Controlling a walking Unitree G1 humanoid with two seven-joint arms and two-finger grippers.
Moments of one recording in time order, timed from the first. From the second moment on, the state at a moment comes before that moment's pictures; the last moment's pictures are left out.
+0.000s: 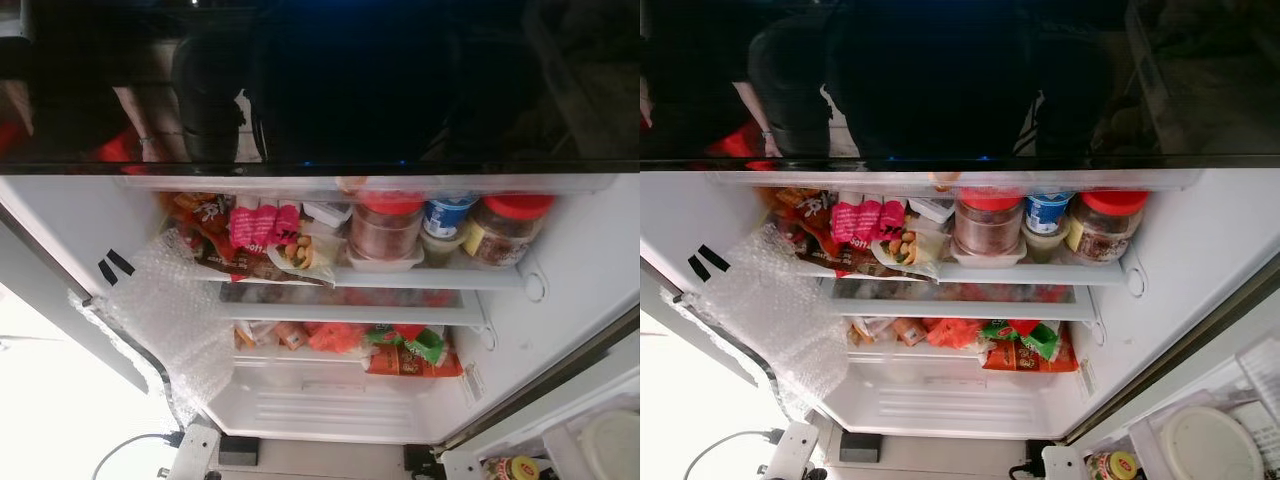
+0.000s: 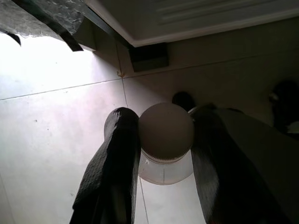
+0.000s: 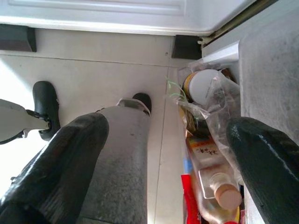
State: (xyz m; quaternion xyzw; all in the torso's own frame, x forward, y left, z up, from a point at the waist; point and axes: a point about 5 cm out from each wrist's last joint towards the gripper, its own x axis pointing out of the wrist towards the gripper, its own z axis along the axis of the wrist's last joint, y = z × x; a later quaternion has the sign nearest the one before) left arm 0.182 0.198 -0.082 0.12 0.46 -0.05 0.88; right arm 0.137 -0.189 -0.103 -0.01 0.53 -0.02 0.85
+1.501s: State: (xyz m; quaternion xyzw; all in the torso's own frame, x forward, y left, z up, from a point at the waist) left arm 0.289 0.172 0.002 0.11 0.19 -0.10 0.97; right arm 0.136 -0.201 -0.102 -0.01 0.53 -0.03 0.85
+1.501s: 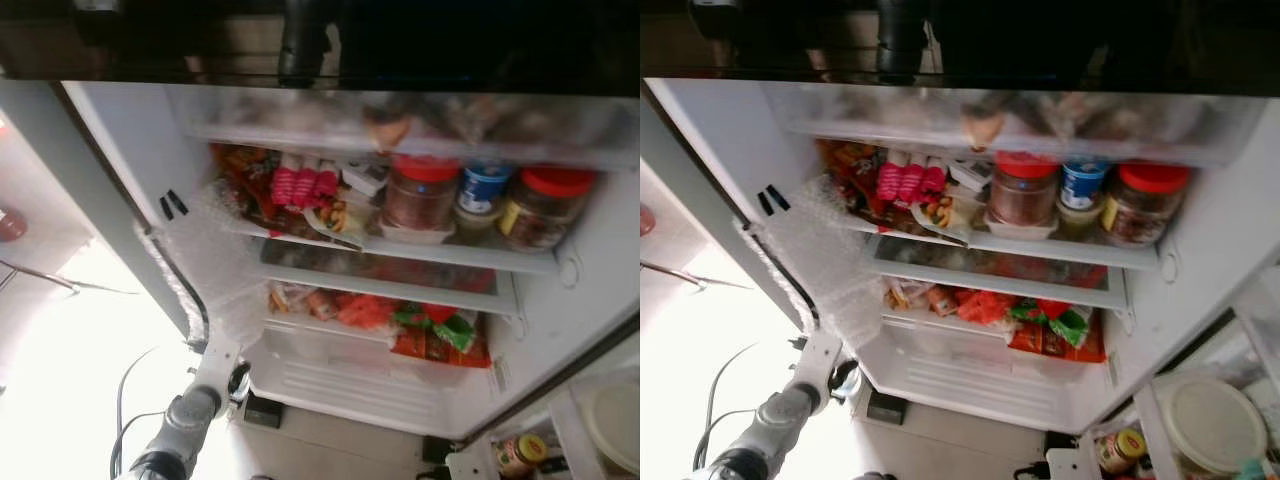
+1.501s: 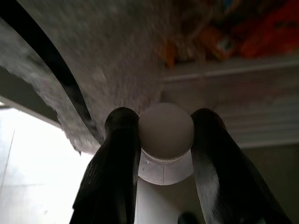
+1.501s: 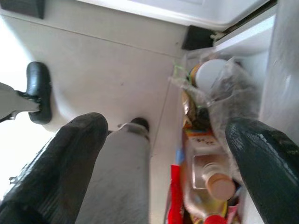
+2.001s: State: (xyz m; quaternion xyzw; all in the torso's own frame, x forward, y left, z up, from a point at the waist) left arm 0.283 0.153 0.033 0.10 0.04 -0.18 0.98; right arm 0.133 -0.196 -0.104 -0.01 0.53 -0.02 0.85
